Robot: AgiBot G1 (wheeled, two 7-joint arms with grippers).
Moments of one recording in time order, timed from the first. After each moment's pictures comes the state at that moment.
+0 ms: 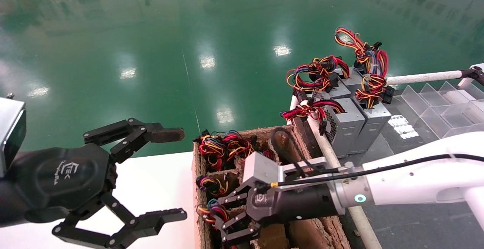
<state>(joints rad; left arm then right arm) -1.10 0.58 0.37 -1.27 0.67 1.46 -0.14 1.35 -1.09 -0.64 0.91 -1.26 -1.42 0.19</state>
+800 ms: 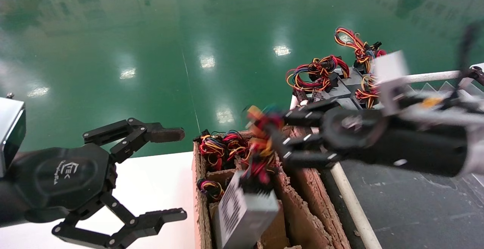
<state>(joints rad) -1.10 0.58 0.37 -1.27 0.67 1.46 -0.14 1.31 -0.83 -0.39 0.95 -0.90 -1.48 0.20</state>
